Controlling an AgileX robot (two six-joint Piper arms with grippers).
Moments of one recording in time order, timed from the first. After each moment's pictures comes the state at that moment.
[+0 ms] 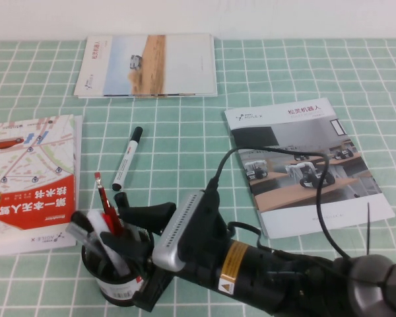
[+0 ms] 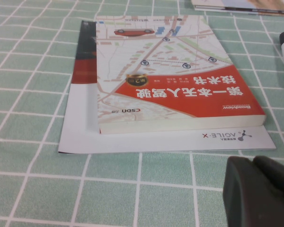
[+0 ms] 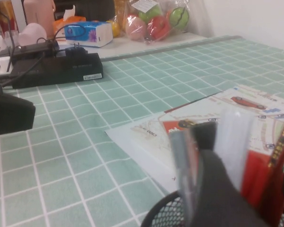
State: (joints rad) right arm 0.97 1.85 -0.79 -0.29 -0.99 0.16; left arm 0.01 -0.01 0.02 -0.04 0.38 0.01
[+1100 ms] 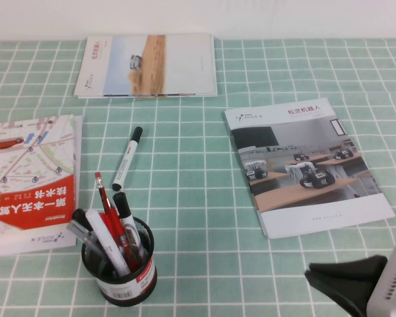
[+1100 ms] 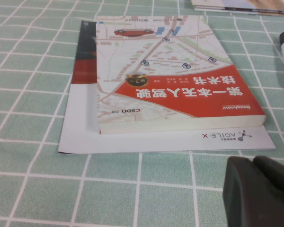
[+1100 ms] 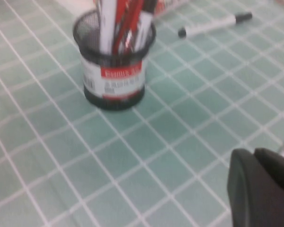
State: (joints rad) right arm 0.97 0.78 -0.47 -0.27 0.24 0.17; left arm 0.01 -0.01 0.02 -0.04 0.38 0.01
